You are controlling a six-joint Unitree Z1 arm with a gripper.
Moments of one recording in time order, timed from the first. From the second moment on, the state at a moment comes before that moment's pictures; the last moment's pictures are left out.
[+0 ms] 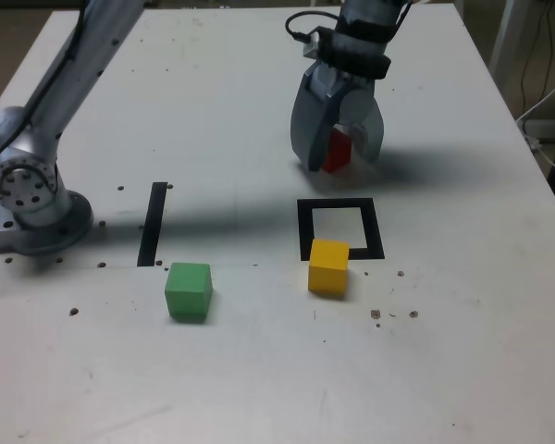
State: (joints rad) arm 0.34 2.33 -1.88 1.50 -0.10 0.04
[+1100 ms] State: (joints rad) arm 0.14 2.16 -1.76 1.46 -0.09 0.05
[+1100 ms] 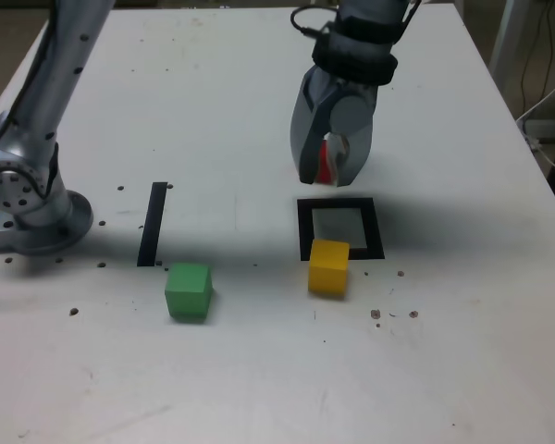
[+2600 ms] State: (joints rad) arm 0.28 2.13 -1.53 1.23 -0.06 0.39
